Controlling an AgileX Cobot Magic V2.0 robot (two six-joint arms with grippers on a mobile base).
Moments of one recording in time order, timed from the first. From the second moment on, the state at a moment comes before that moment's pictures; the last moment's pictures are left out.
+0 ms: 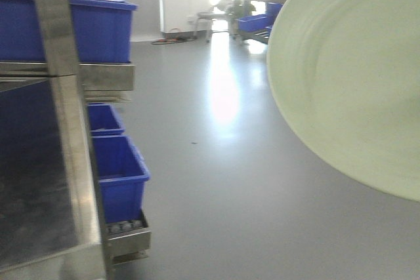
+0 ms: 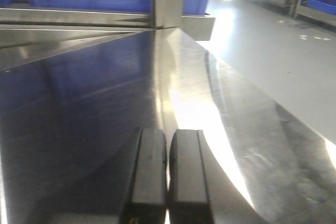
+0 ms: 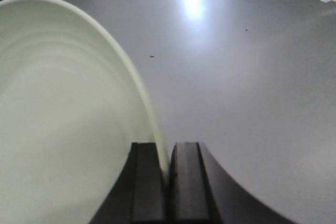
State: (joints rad) left arm -0.08 -0.01 0.00 0.21 0.26 -0.25; right arm 0.10 0.44 -0.29 0.00 0.20 0.31
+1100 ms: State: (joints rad) left arm -0.08 -0.01 0.00 0.21 0.26 -0.25; right arm 0.10 0.44 -0.29 0.00 0.20 0.31
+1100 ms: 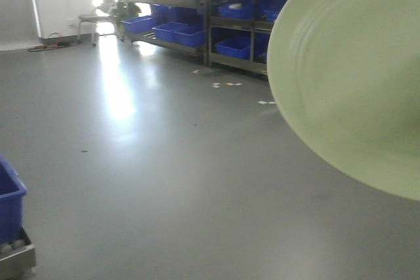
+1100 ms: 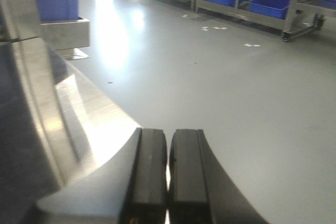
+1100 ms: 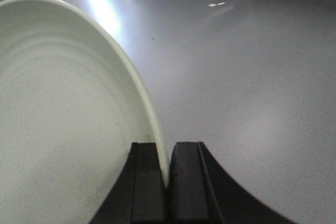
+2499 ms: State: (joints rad) left arm -0.08 -0.01 0.00 0.21 0.26 -0.25; right arm 0.10 0.44 -0.29 0.00 0.20 0.31
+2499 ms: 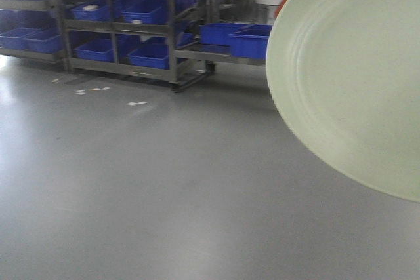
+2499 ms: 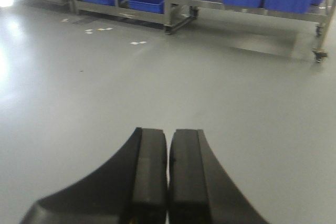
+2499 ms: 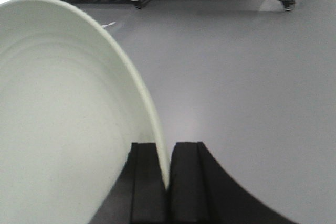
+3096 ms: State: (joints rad) left arm -0.08 -0.01 0.00 0.21 0.26 -0.25; right arm 0.10 0.44 -0.29 0.00 0.20 0.31
